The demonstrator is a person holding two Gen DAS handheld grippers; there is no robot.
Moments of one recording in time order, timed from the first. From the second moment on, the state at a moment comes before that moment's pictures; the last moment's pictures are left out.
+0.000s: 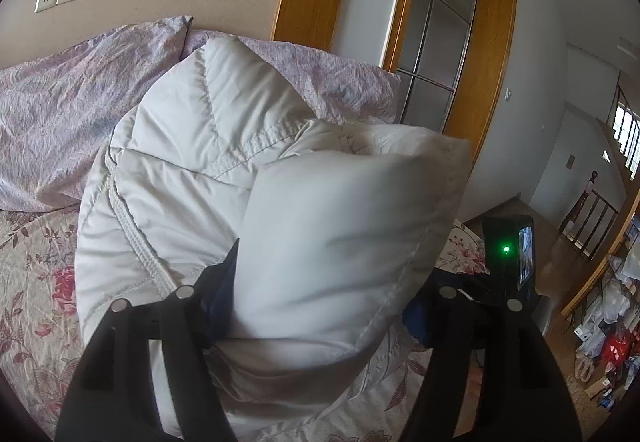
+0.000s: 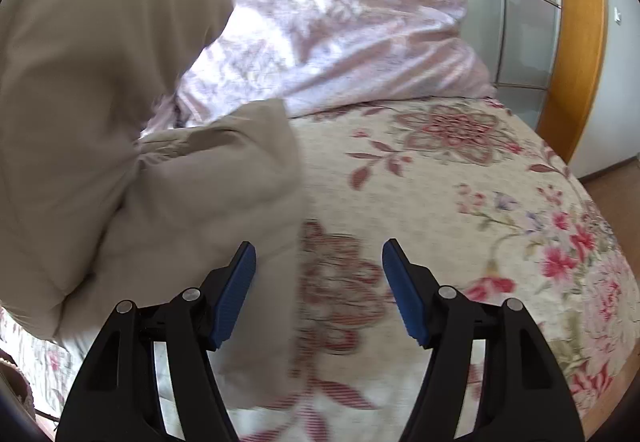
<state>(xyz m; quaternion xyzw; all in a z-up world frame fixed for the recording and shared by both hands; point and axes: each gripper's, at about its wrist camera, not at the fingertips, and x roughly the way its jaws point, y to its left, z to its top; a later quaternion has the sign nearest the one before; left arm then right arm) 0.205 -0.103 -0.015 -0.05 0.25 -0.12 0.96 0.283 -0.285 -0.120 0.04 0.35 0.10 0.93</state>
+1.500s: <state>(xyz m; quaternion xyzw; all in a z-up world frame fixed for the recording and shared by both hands) 0.215 -0.089 0.007 0.04 0.22 0.01 0.97 0.337 -0.369 -0.174 0.03 0.41 0.06 0.91</state>
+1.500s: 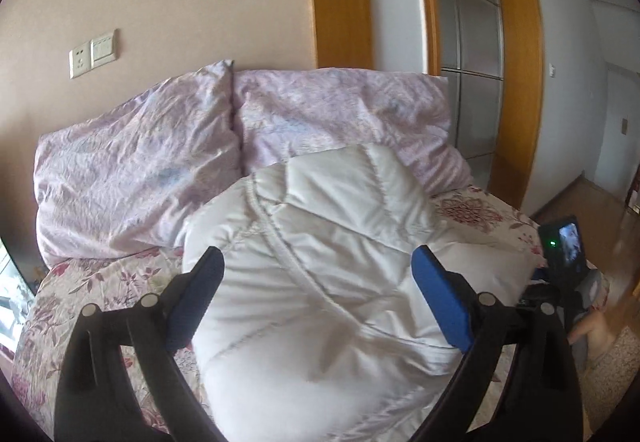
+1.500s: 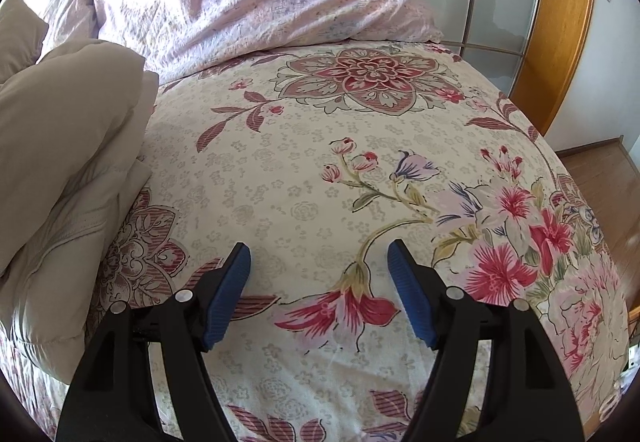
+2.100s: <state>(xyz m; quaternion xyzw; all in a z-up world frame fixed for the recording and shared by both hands) 0.274 -0.103 -0.062 0.05 0.30 0.05 0.95 0.338 -0.364 -0.176 0.01 0.42 0.05 0.91</state>
